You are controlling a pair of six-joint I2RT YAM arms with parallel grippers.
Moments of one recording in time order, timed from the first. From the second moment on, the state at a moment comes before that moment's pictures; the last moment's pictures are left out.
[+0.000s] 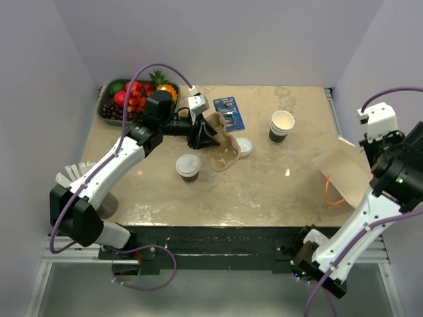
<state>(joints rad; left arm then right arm) -0.49 1.42 1.29 -0.24 0.90 0.09 -0.71 1.04 1.76 -1.37 -0.24 -0.85</state>
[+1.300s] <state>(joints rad) -0.51 1.57 1.42 -0.21 0.92 0.07 -0.48 1.33 1.77 -1.39 -0.58 -0.78</state>
